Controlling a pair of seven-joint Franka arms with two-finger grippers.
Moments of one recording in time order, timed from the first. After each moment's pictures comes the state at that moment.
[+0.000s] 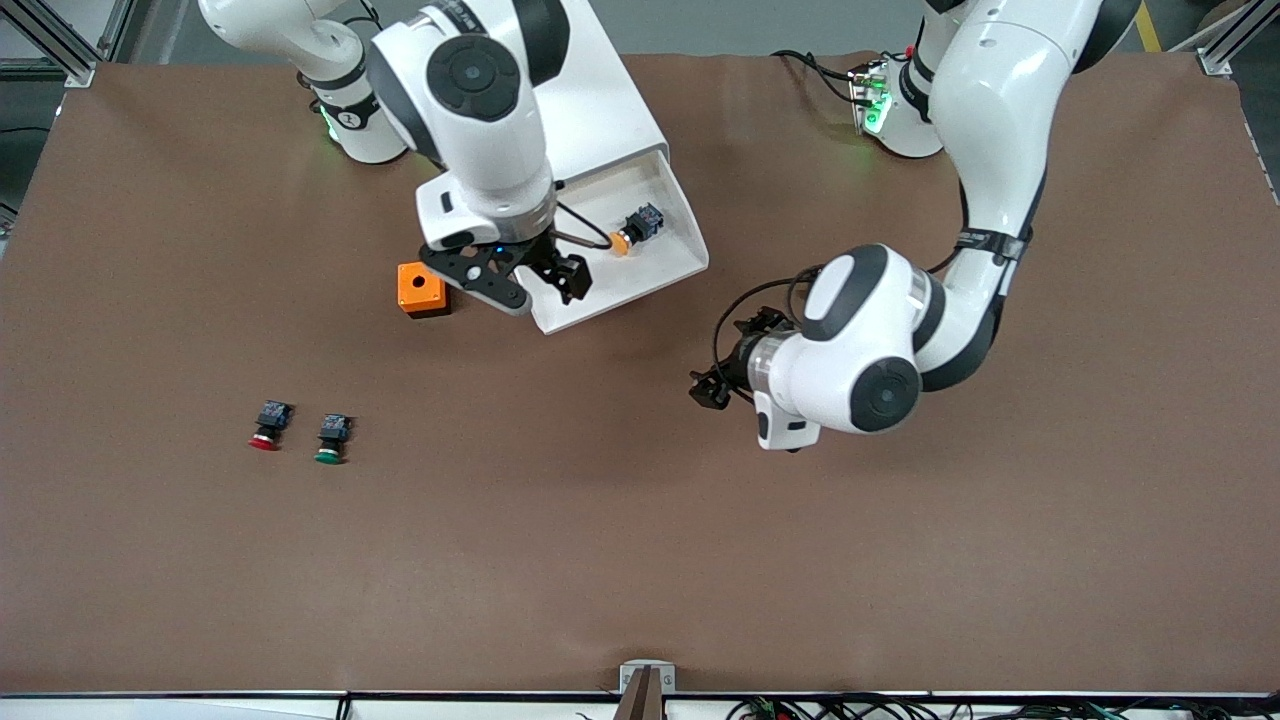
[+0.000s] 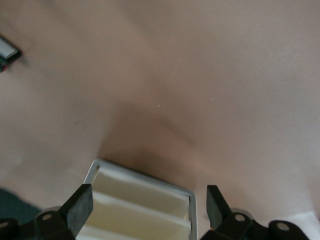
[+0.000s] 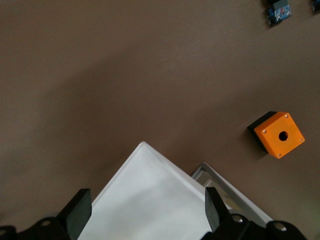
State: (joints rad) left arm -0.36 0.72 -0.21 -1.19 -0.34 1.69 -1.30; right arm 0.70 0.28 -0.05 -1.53 -0.01 1.77 1.10
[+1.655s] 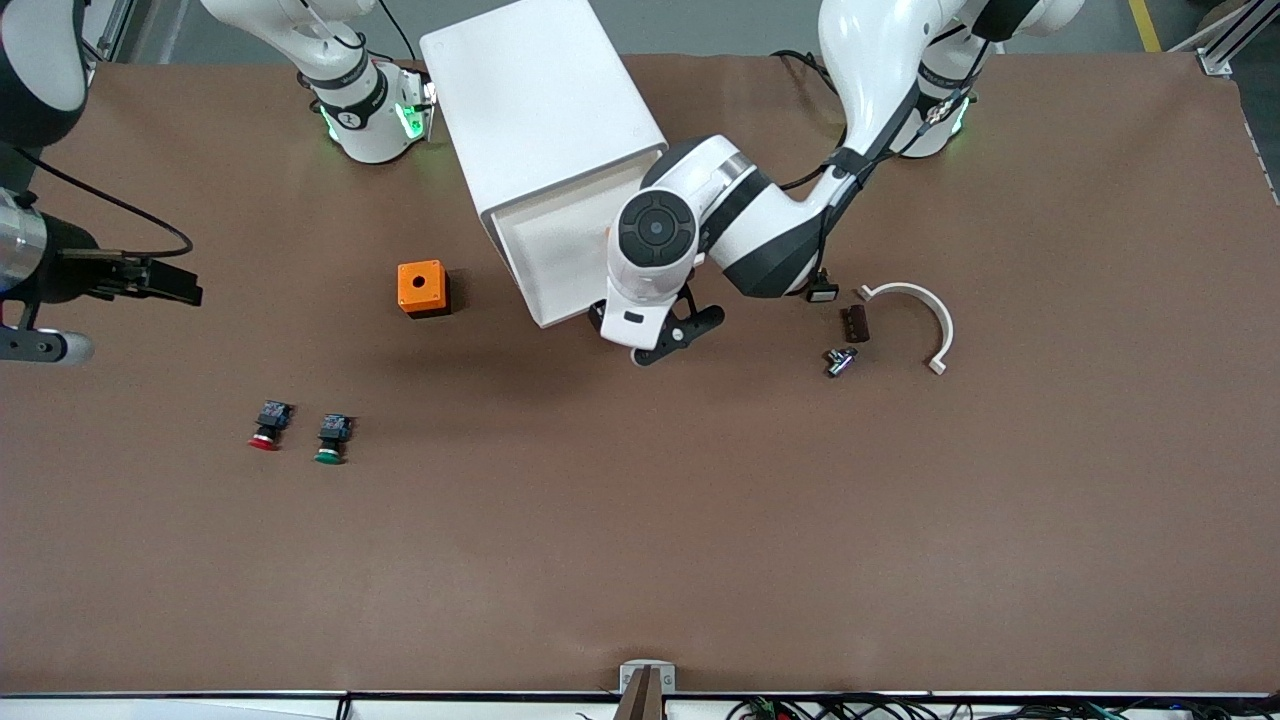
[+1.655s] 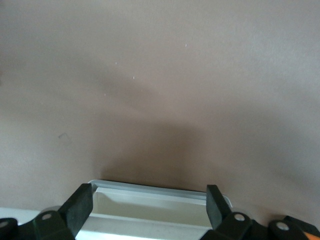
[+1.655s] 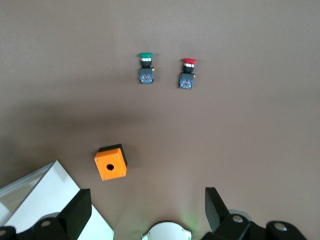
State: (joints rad) left arm -0.64 0.67 -0.22 -1.26 -0.10 1.81 -1.31; right arm 0.07 0.21 -0.06 -1.33 -0.01 1.31 0.09
